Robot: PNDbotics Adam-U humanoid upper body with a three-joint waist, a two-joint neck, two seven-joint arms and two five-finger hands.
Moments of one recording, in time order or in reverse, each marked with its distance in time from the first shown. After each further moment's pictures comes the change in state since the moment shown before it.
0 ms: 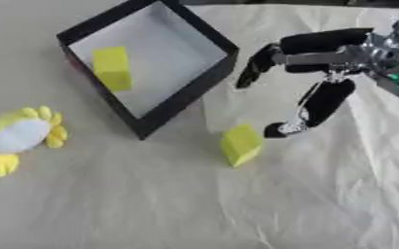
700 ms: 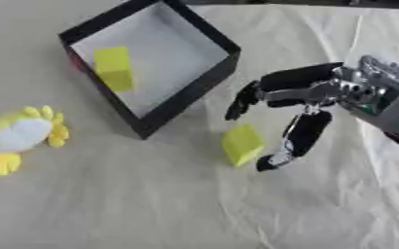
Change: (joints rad) left arm 0.000 -0.009 -0.007 0.006 0.000 0.005 -0.013; right arm 0.036 0.088 0.051 0.000 0.134 0.055 0.036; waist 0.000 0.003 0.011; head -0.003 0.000
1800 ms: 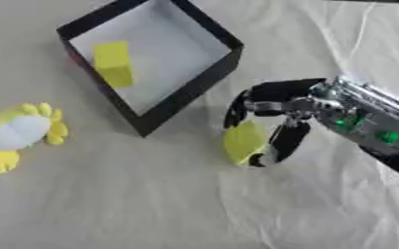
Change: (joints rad) left arm 0.000 -0.018 -0.006 0.001 0.004 0.006 -0.015; right arm 0.007 0.085 0.050 0.098 0.141 0.064 -0.047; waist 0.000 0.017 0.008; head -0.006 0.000
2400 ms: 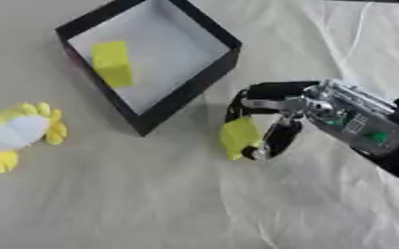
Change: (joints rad) left arm 0.000 0.001 -0.005 0.010 0.000 -0.001 -0.006; right arm -0.015 -0.016 -0.058 -0.066 -0.123 0.050 -0.088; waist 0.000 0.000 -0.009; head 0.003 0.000
